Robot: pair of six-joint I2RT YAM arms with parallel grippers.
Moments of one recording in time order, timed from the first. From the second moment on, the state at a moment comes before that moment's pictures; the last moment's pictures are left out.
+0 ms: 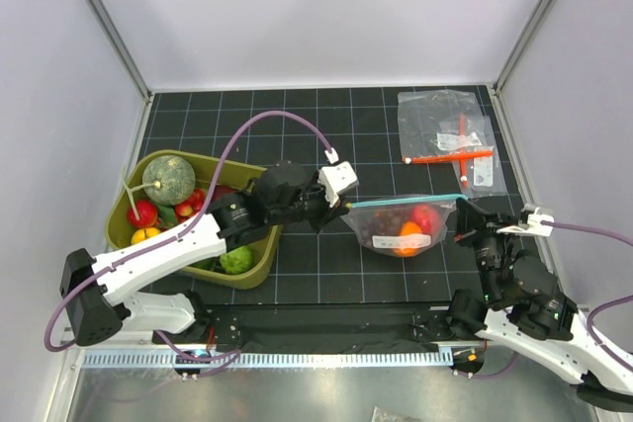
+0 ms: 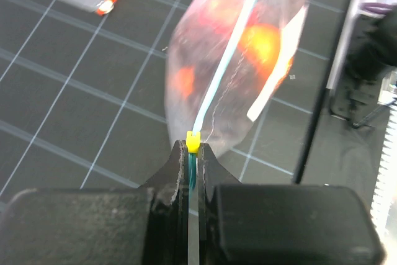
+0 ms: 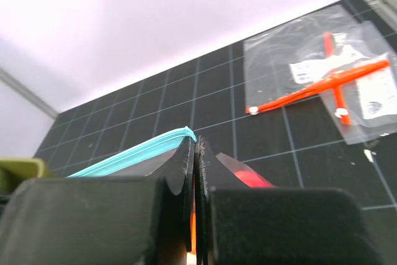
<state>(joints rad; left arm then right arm) -0.99 1.23 1.07 -0.24 0.17 0.09 1.04 0.04 0.52 -0.35 1.03 0.36</state>
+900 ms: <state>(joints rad) -0.97 0.98 1.03 -0.58 -0.11 -0.37 0.78 1.04 0.90 -0.10 0.72 0.27</state>
